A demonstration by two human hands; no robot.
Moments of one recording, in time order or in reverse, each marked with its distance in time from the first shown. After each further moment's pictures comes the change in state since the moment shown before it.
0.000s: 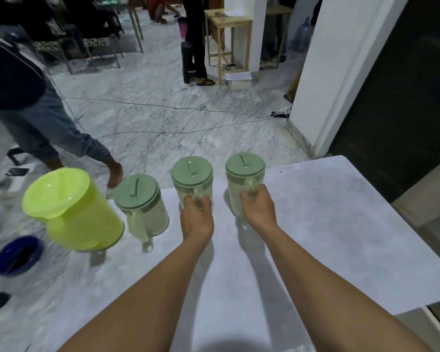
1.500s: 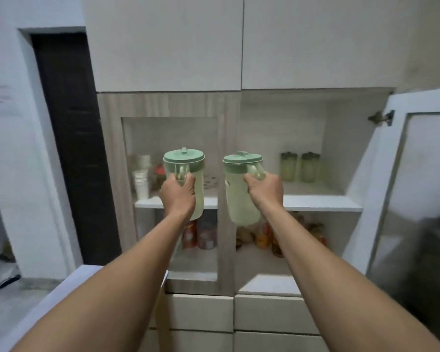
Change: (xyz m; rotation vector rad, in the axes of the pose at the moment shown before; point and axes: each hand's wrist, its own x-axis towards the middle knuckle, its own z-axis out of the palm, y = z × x) left_hand -0.491 0.279 -0.150 -0.565 -0.862 0.916; right_hand -0.570 -0.116 -0.414 0.140 1.431 0.011
